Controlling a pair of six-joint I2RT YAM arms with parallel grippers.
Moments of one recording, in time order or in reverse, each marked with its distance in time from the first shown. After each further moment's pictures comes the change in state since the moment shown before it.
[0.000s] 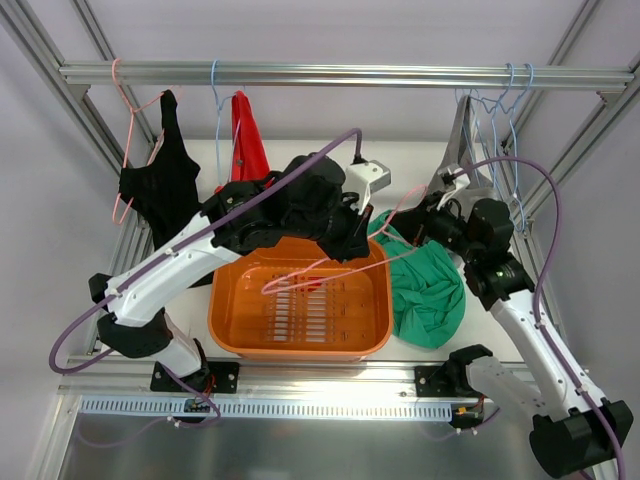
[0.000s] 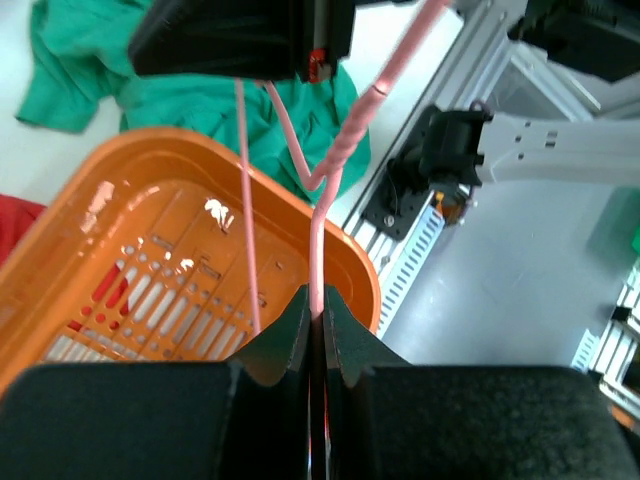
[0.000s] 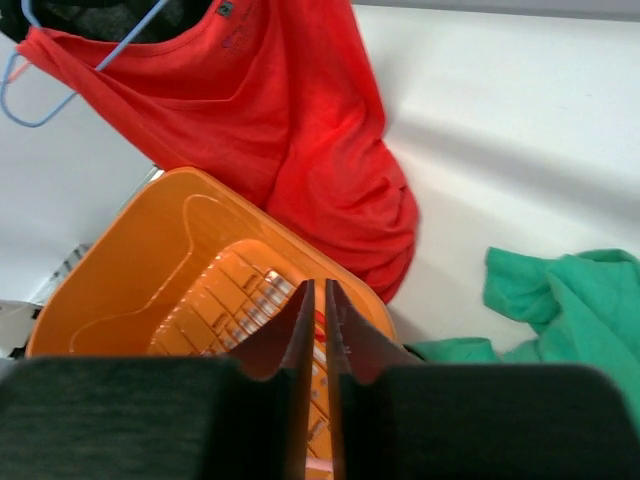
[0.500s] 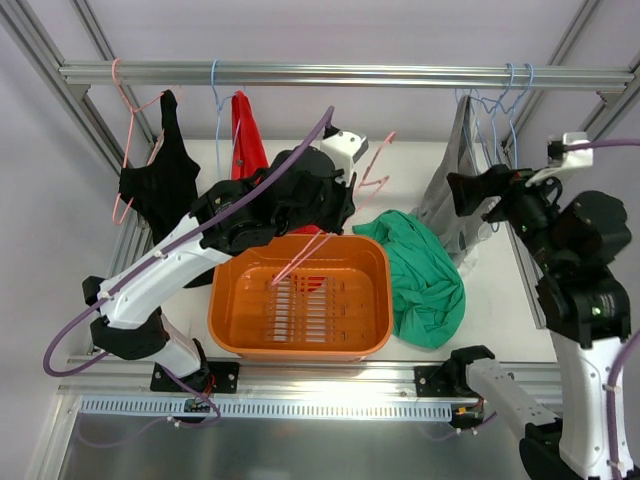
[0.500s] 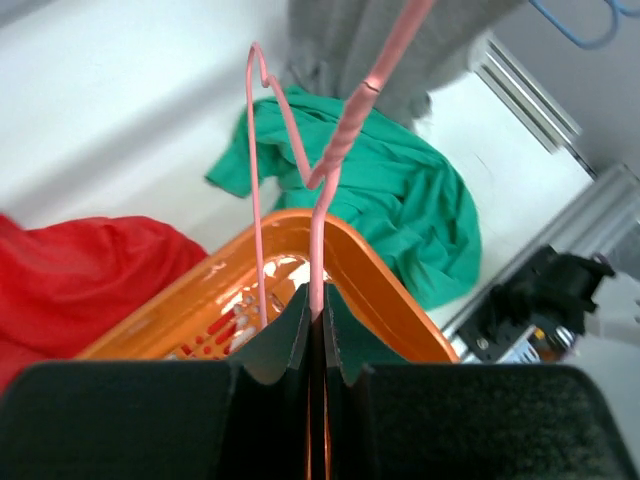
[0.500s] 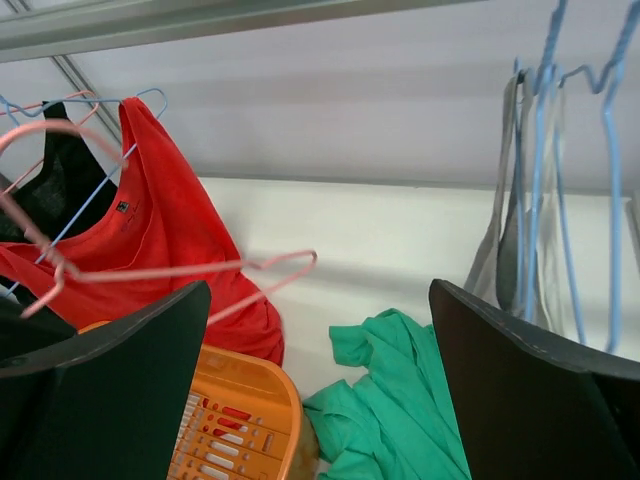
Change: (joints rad) left arm 0.000 -0.034 0.011 0.092 -0.385 0.000; right arm -0.114 -0.042 0.632 -0.542 0.403 -0.129
